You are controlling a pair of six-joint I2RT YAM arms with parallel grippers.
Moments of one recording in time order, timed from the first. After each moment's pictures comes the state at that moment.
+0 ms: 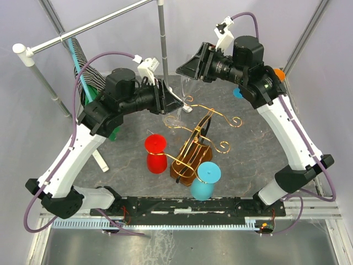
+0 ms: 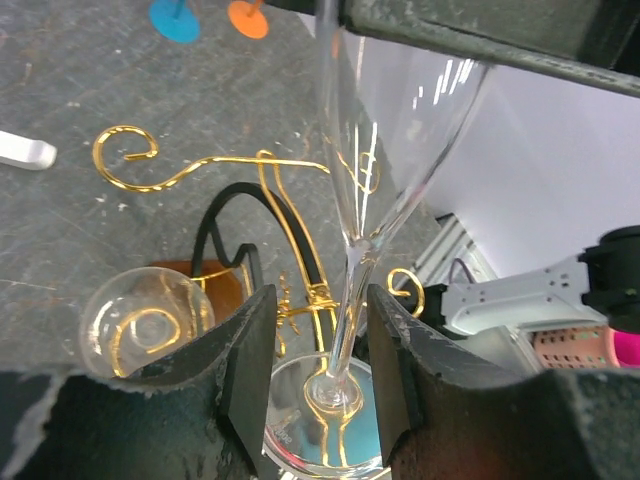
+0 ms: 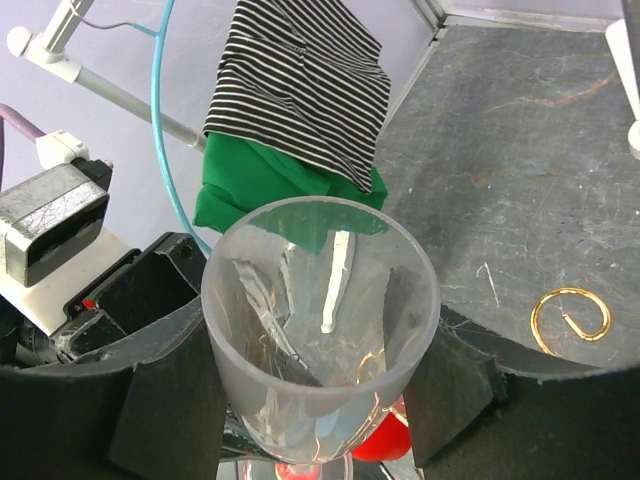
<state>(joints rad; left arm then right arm) -0.65 1.27 1.66 -0.68 0.32 -0.51 0.56 1.58 2.01 -0.58 -0.39 0.69</state>
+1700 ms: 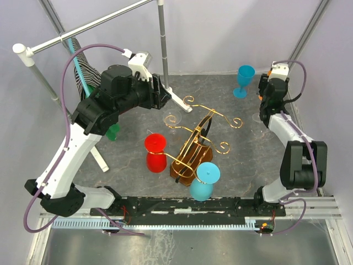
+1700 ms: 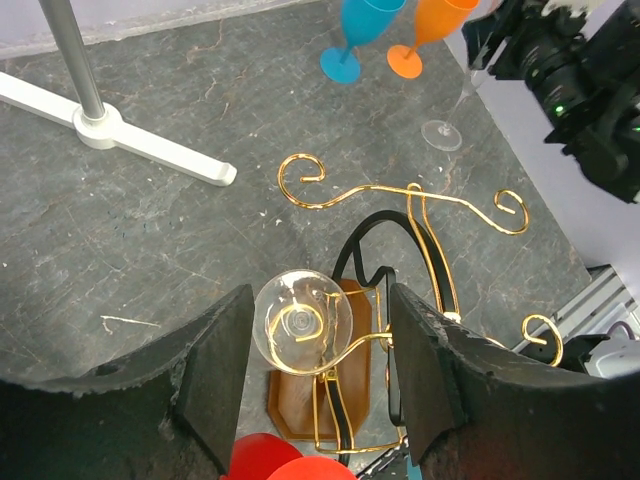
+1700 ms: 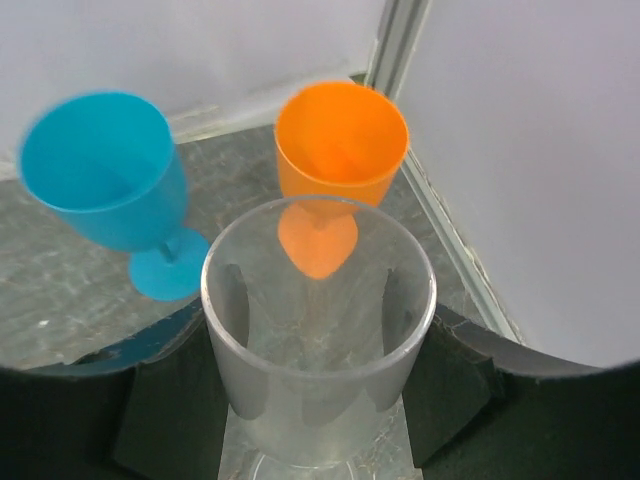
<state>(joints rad) -0.65 1.30 1.77 -0.84 0.00 -0.32 -0.02 1.52 1.05 0.29 0.36 -0.04</state>
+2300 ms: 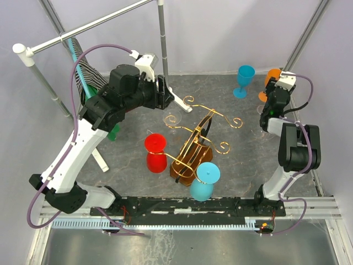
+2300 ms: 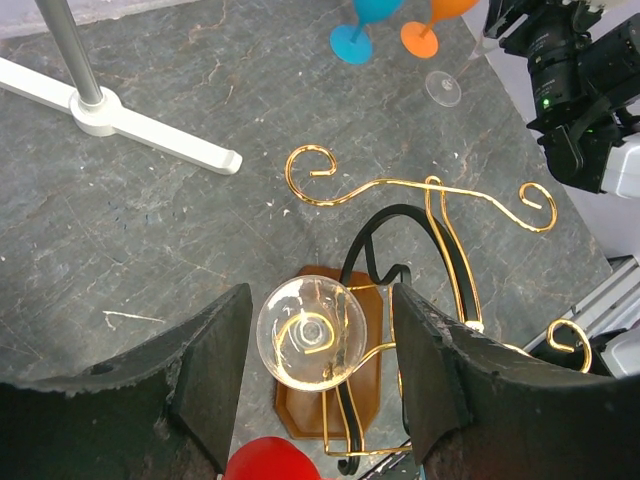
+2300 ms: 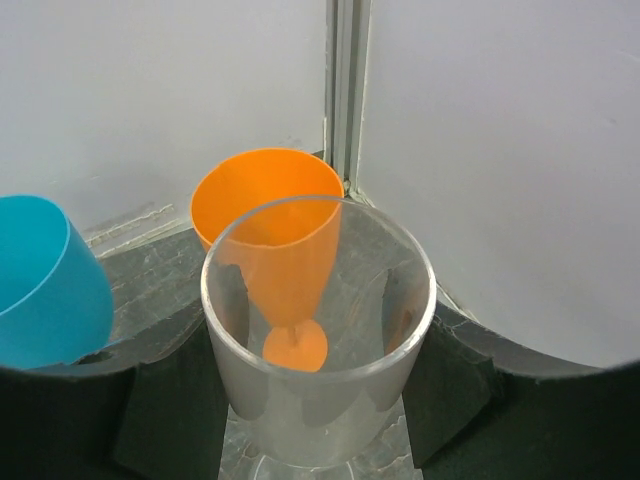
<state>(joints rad) -0.65 1.34 1.76 -0.82 0.00 -0.31 -0.12 1.75 0.91 0.91 0.36 -0.03</state>
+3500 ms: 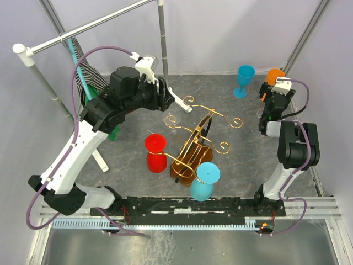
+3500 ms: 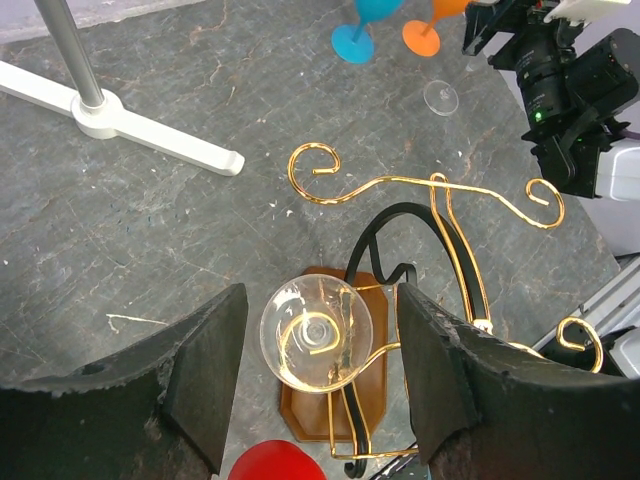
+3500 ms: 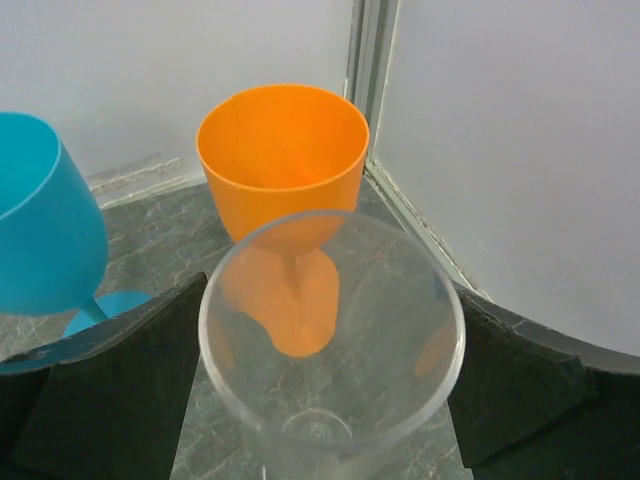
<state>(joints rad) -0.65 1.32 1.70 -0.79 0.00 -0.29 -0.13 1.81 0.85 1.01 0.29 -0.05</state>
